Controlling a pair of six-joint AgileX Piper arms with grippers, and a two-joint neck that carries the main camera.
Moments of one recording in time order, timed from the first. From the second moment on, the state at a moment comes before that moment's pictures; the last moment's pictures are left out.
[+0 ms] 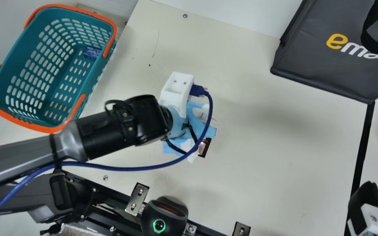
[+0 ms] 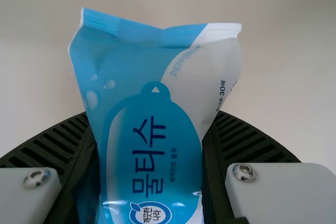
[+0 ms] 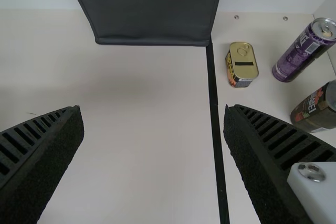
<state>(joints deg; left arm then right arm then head) -48.1 87.4 -64.6 7.5 55.2 -54.2 0.7 42.7 -69.8 -0.8 69.5 0.0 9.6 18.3</state>
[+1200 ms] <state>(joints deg) -51.3 97.4 -61.6 6.0 47.8 -56.4 0.7 42.7 -69.8 -0.8 69.6 0.0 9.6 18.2</state>
